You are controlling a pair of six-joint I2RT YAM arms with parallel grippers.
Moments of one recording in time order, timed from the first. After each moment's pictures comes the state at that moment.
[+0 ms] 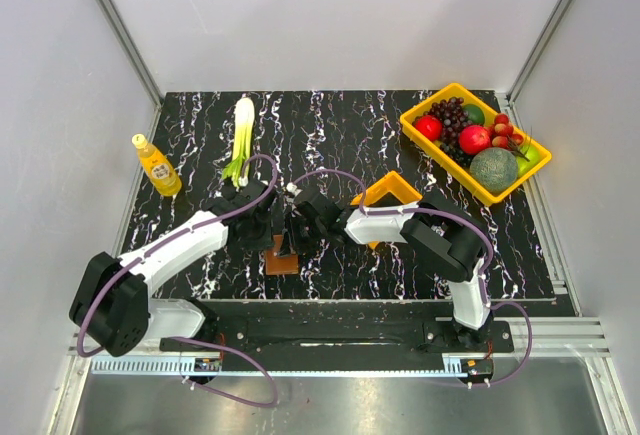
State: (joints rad) left arm -0.58 1.27 0.79 -0.72 -0.11 -0.63; right arm 0.97 2.00 1.15 0.10 -0.33 0.78
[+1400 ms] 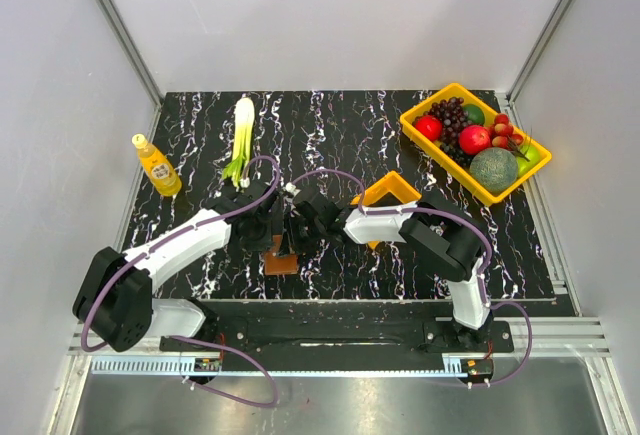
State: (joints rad) left arm -0.59 1.30 0.79 -0.72 -0.11 -0.62; right arm 0.97 2.00 1.16 0.10 -0.34 0.78
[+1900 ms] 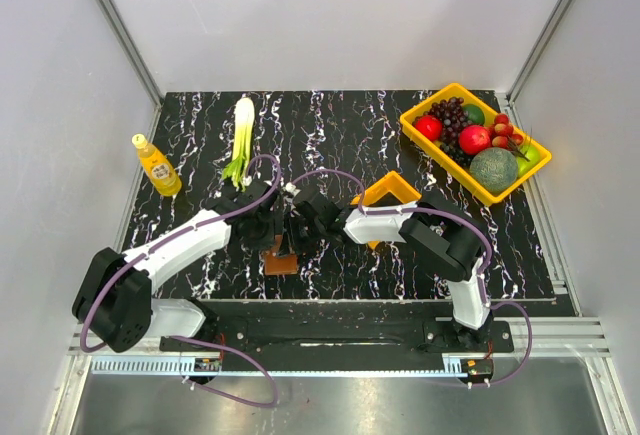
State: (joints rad) left arm -0.59 1.29 0.79 -0.69 -0.09 -0.61; right arm 0.97 2.01 1.16 0.10 -0.34 0.78
